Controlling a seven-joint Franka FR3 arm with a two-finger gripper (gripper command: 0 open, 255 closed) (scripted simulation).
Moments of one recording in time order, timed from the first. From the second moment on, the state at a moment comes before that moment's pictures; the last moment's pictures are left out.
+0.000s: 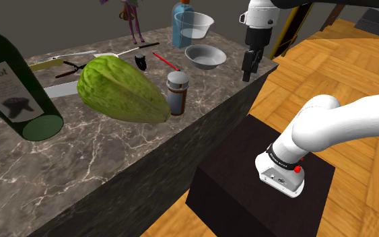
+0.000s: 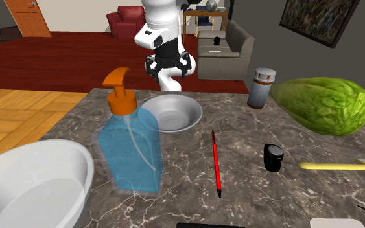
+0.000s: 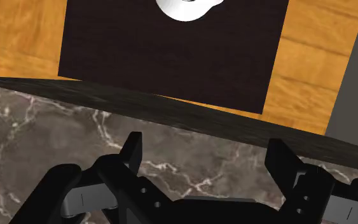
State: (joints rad) arm 0.02 -0.75 0.00 -2.45 0.06 1.47 -0.13
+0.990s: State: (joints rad) arm 0.06 -0.35 0.16 -2.13 0.15 1.64 0.10
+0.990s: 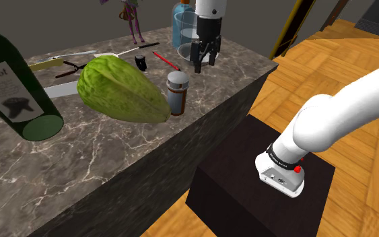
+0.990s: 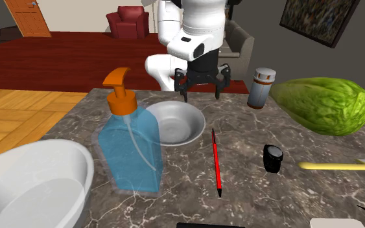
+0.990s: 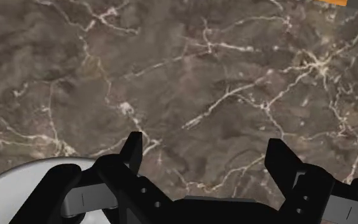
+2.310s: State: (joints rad) arm 0.17 0.35 0.27 -1.28 -0.01 1.59 0.43
